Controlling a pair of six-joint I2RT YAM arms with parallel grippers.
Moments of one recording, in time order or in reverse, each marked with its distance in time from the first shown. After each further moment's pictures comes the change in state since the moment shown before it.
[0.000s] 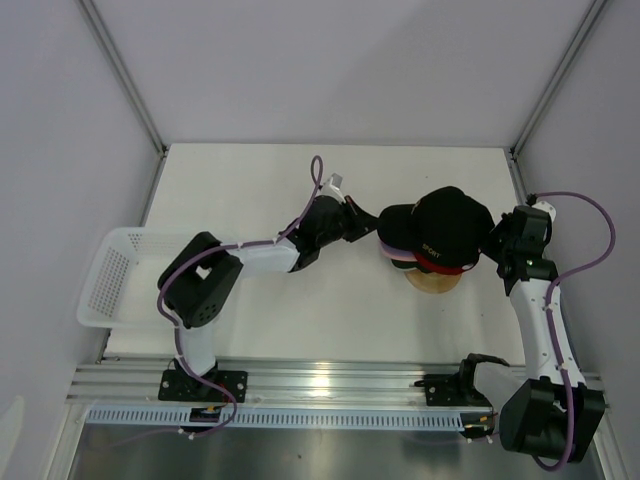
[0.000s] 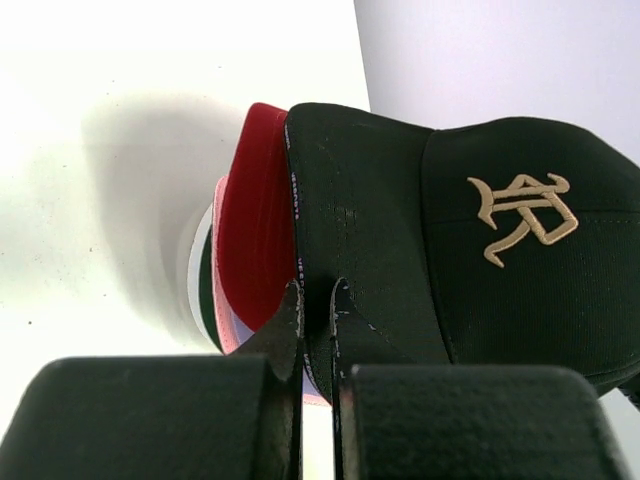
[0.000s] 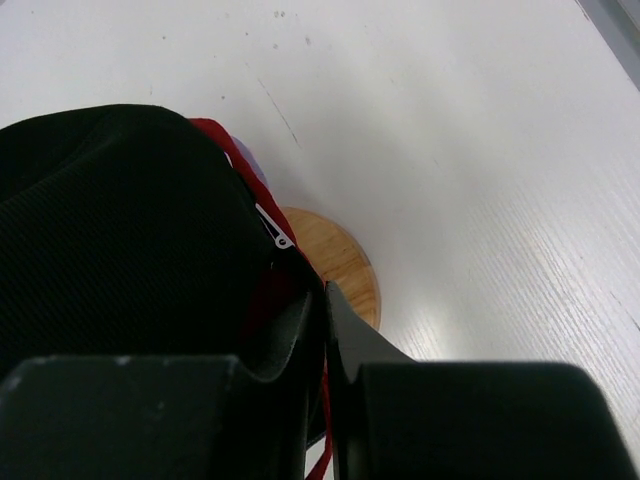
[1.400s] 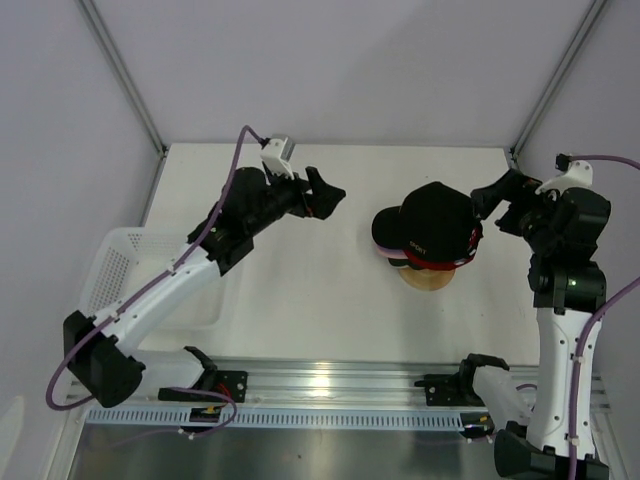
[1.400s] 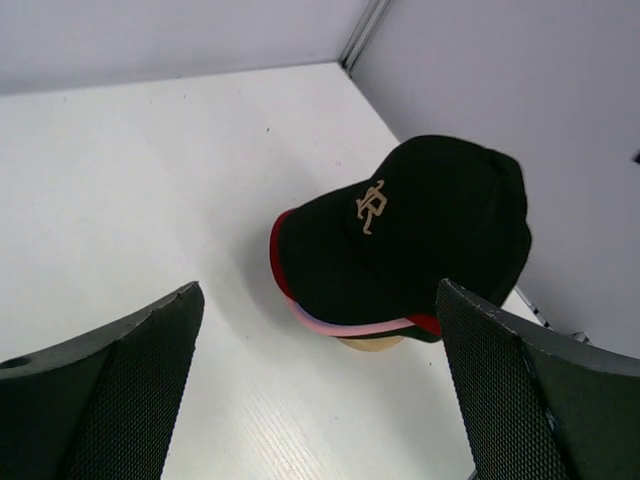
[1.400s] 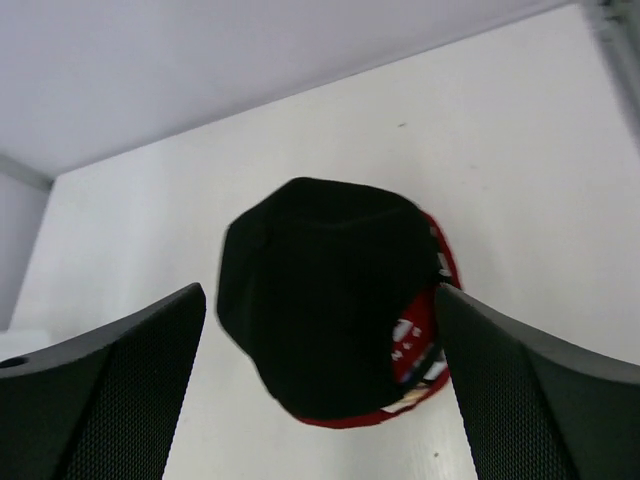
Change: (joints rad) left arm 0.109 -0.604 0.032 -0.487 -0.015 0.640; right arm -0.001 -0.153 0.438 -0.238 -0.265 -0.103
